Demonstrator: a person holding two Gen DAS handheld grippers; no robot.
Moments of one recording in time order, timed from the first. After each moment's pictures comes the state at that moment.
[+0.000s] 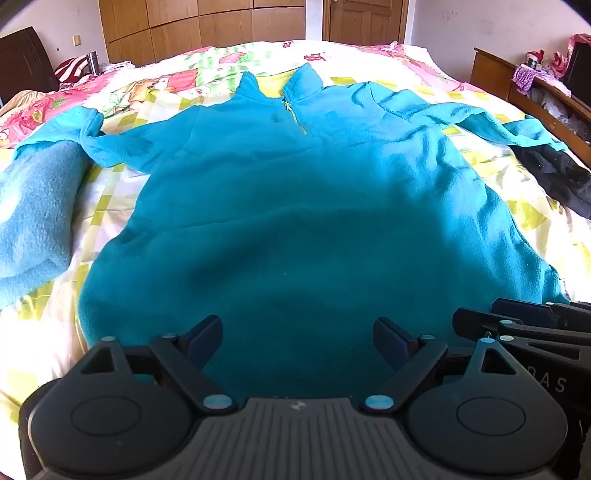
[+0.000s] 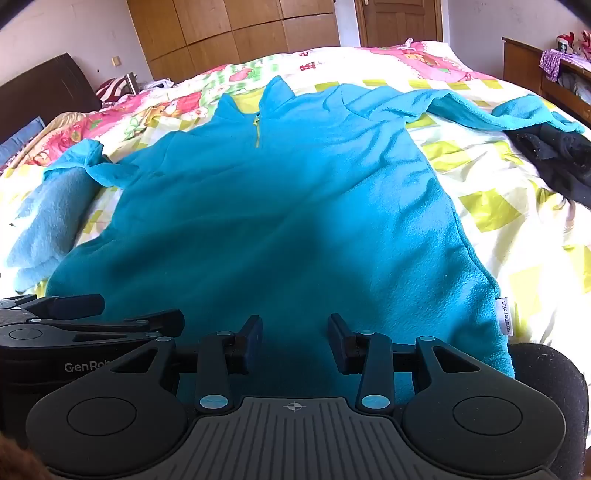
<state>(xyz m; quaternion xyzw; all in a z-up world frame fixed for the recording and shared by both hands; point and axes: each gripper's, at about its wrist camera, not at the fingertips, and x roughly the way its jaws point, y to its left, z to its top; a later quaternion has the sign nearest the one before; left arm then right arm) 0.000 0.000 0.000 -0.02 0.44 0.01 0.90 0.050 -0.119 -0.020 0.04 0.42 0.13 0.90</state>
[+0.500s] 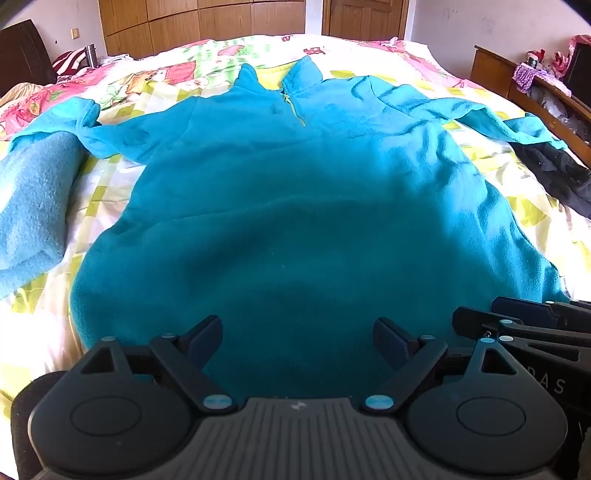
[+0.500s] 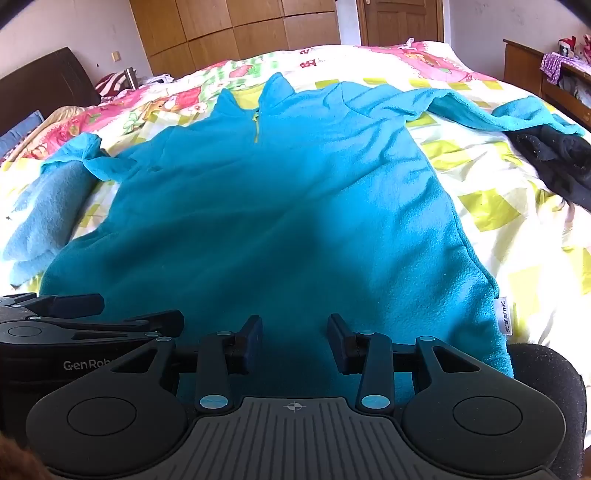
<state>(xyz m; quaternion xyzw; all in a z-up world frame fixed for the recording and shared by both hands) 0.002 0.002 -0.008 -0.02 0.45 0.01 0.90 0.050 -0.117 -0.019 0.03 0.42 0.13 0.90</state>
